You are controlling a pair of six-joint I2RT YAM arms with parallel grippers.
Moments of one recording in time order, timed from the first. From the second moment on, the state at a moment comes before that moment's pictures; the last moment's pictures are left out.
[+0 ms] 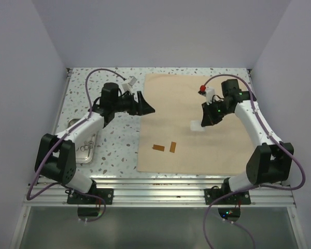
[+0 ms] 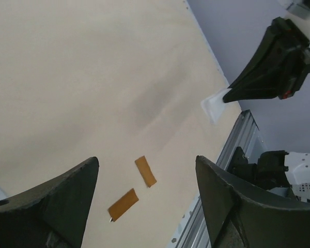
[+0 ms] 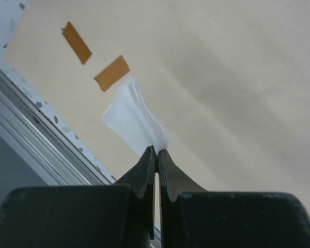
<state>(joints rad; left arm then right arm) -0.33 1.53 1.02 0.02 0.68 -0.49 0.07 1.49 1.29 -1.02 -0.51 -0.42</state>
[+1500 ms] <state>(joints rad) -0.54 1.39 0.89 0.07 0.81 -0.49 0.43 1.34 1.24 -0.85 -0.75 -0.20</state>
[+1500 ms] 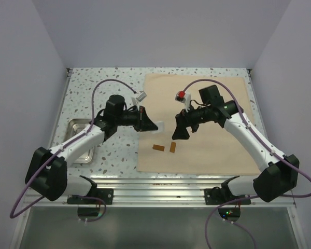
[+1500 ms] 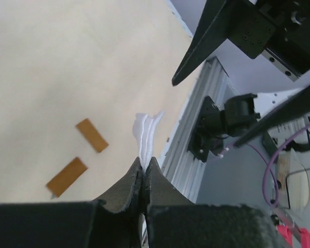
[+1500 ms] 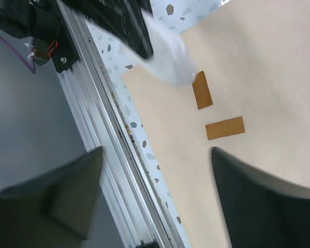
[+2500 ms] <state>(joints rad) 0.31 1.19 0.71 -0.26 0.37 -0.30 0.46 1.41 1.22 -0.62 -0.67 0.38</state>
